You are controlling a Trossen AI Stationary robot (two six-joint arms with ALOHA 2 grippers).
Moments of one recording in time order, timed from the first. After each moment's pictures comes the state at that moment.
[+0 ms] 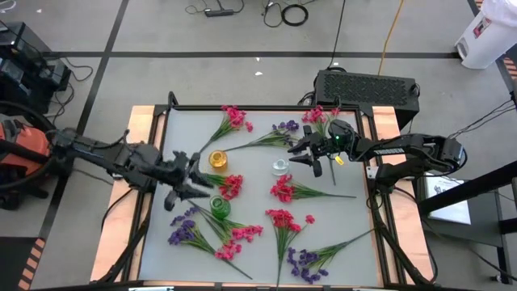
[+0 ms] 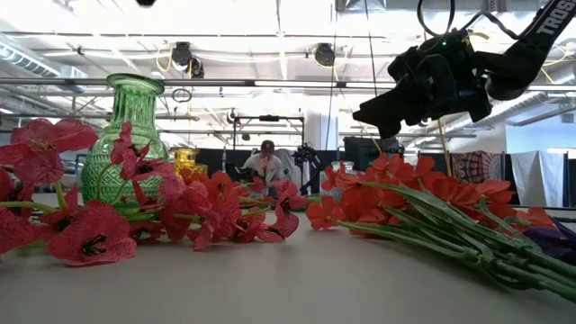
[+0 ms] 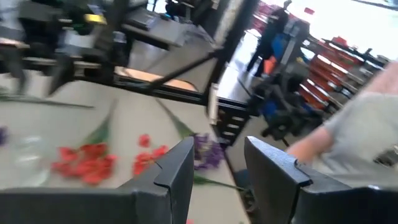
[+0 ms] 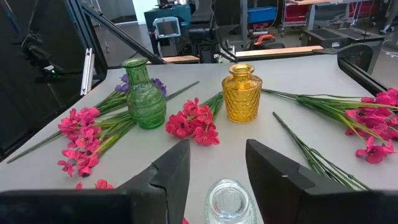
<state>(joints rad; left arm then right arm) -0.29 0.82 0.79 -0.12 0.09 -0.36 -0.48 1.32 0.40 0.71 -0.63 -0.02</state>
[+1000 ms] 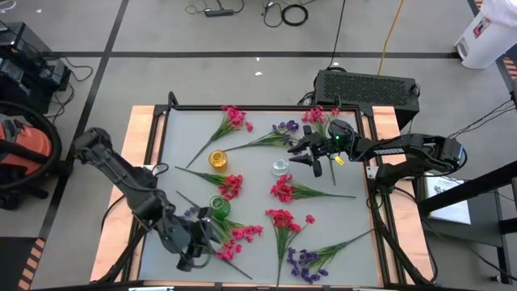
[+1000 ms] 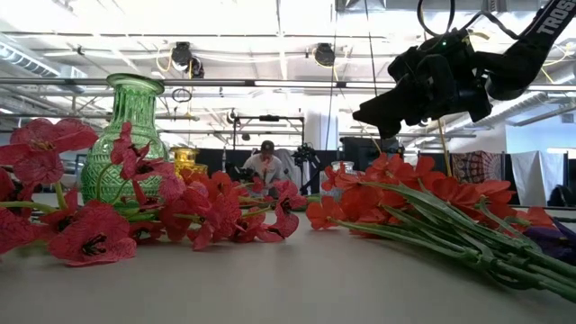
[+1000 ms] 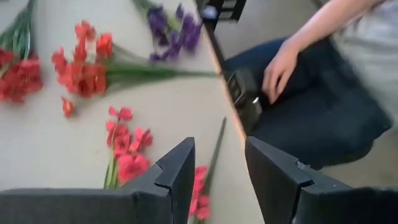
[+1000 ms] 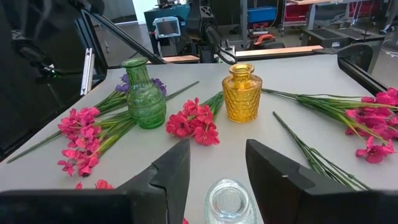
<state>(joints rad) -0.74 1.39 1.08 -0.42 -0.22 -0.44 -0.48 1.32 0.40 0.71 -0.63 -0.02</state>
